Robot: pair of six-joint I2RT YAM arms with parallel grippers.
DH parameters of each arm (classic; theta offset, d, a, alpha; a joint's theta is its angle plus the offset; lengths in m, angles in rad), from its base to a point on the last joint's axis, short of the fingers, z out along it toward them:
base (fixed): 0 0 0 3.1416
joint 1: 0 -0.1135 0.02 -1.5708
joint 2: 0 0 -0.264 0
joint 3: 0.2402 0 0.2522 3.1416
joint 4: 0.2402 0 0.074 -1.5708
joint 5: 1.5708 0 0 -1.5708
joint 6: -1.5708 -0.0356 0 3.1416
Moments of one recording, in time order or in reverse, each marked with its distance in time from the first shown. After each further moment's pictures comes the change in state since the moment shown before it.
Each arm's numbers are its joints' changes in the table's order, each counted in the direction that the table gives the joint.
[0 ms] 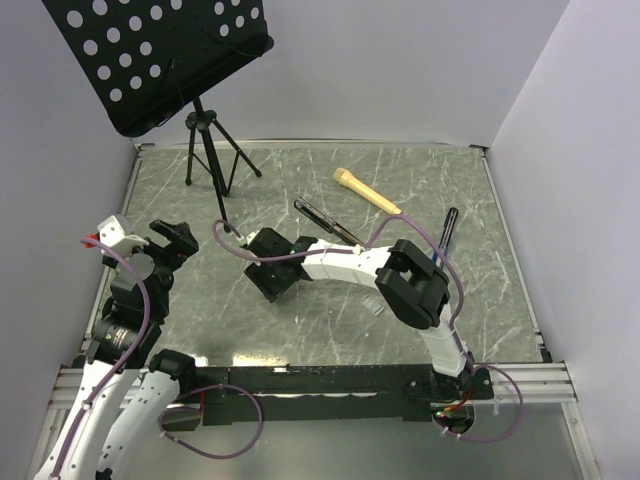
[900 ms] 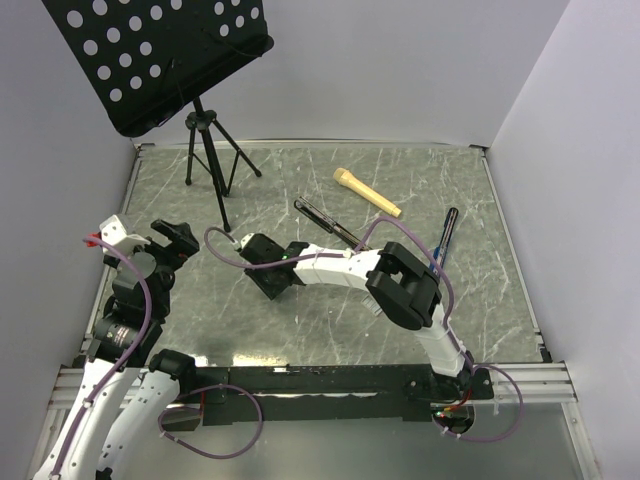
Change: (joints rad) left arm 0.000 -0.009 -0.004 0.000 -0.002 0.000; right arm -0.034 -0.060 0.042 -0.011 0.092 0.005
